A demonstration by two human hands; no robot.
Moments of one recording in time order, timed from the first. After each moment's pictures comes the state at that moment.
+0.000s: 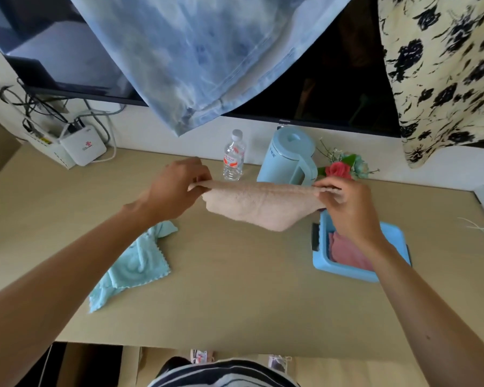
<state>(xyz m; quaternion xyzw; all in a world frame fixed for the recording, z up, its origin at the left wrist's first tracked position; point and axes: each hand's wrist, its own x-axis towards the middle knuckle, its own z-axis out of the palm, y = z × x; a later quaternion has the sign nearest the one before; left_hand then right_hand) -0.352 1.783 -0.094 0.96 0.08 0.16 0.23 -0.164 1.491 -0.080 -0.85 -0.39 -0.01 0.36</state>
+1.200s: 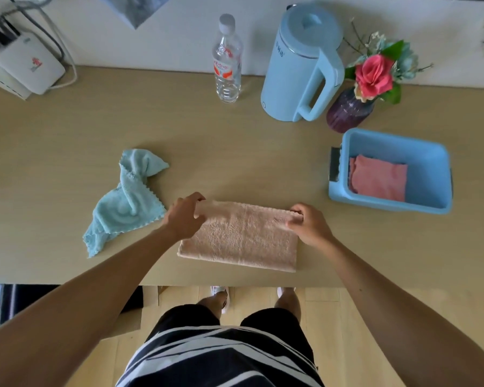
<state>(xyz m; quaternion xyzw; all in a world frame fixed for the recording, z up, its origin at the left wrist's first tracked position) -0.408 1.713 -0.323 0.89 0.31 -0.13 0.33 -0.228 1.443 -0.335 -0.89 -0.18 0.36 0.22</state>
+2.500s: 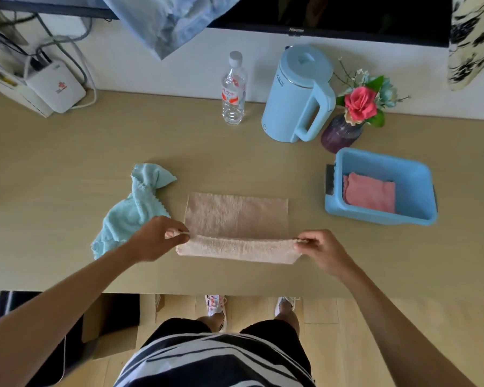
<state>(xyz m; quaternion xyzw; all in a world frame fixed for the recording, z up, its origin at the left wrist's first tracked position) -0.477 1.746 -0.262 0.88 0.21 -0.14 0.40 -0.254 1.406 -0.282 -0.82 -0.23 0.39 0.35</state>
